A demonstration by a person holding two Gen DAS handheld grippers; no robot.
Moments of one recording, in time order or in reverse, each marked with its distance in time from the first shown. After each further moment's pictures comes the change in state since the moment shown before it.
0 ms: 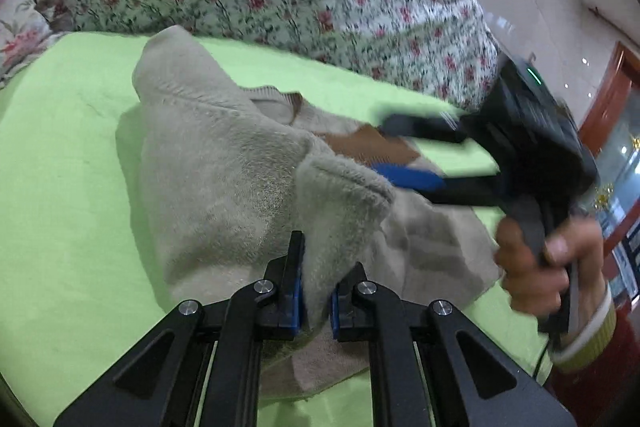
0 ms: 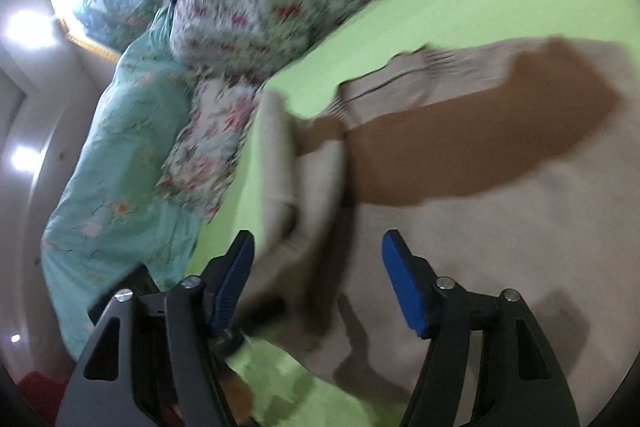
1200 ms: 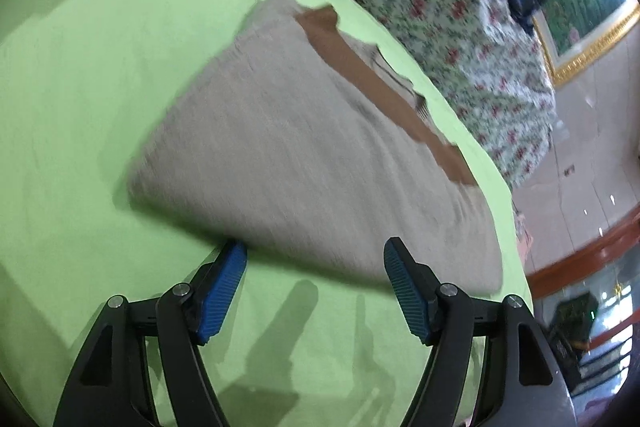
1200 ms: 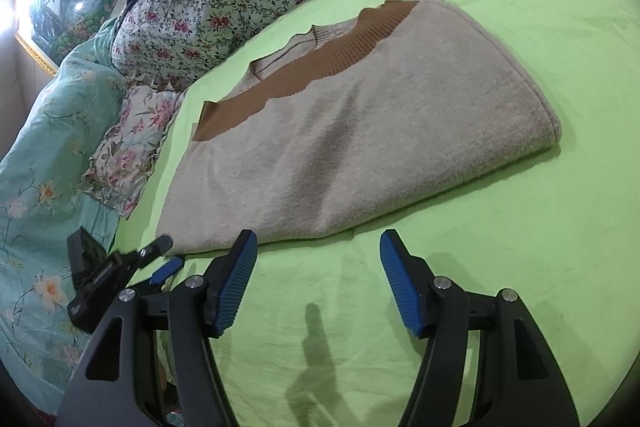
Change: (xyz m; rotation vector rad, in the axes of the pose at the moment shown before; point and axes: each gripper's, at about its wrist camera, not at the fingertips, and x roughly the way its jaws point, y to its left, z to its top) left arm -0.083 0.136 -0.090 -0.516 0.010 0.039; right arm -0.070 0.015 -0.184 0.038 -0.264 -0.400
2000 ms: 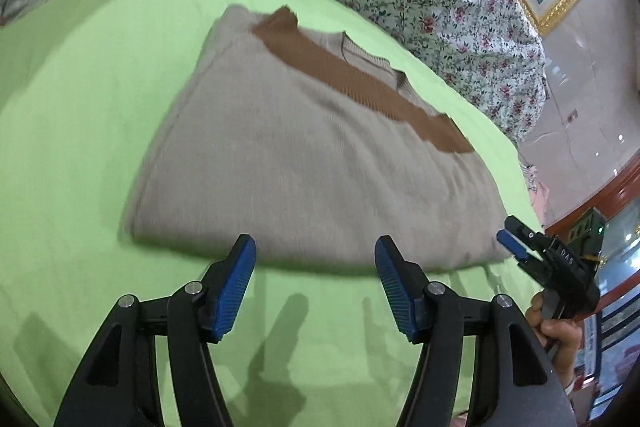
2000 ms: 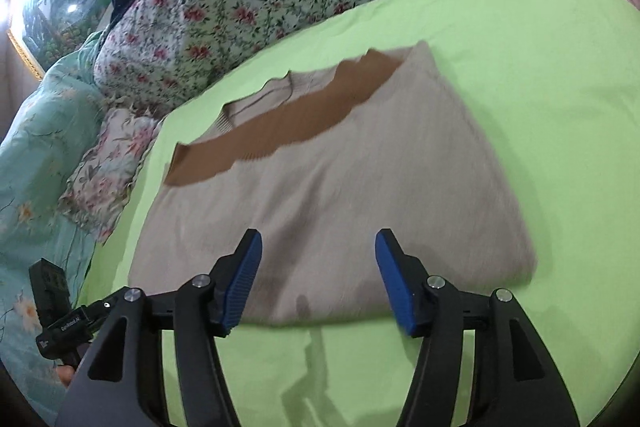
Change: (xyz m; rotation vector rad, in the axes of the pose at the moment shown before) left arm -0.017 -0.028 -0.002 0.200 0.064 0.032; right arm 0.010 -0.013 0.049 -0.033 -0.070 -0.070
